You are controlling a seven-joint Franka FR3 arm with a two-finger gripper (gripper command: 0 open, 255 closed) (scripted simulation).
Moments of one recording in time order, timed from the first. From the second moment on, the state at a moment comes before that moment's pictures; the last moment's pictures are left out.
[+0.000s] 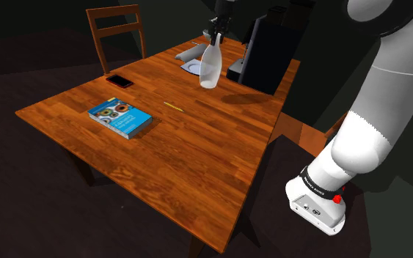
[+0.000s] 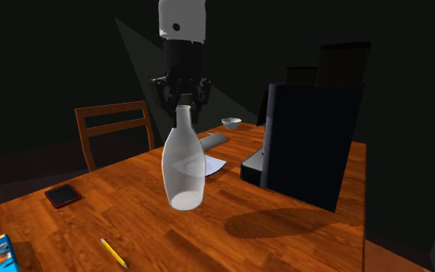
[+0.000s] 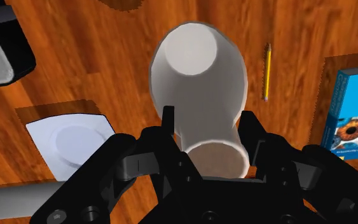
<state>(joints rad) 0.02 0.24 -0.10 -1.52 0.05 1.82 -0.22</state>
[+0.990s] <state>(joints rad) 0.23 0.36 0.01 -1.35 0.00 1.78 0.10</state>
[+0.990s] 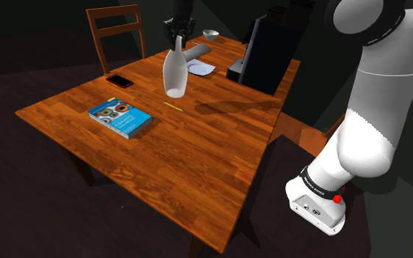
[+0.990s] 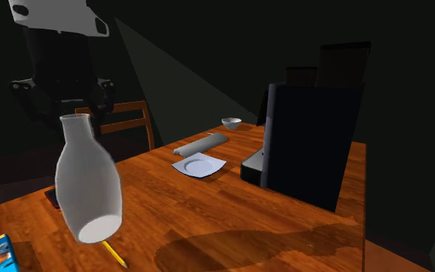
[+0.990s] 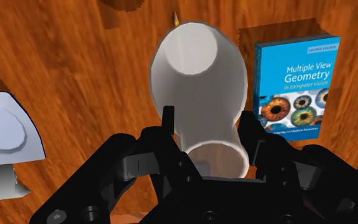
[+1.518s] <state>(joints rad) 0.29 0.45 0.03 -1.25 -0.02 1.77 0.19</state>
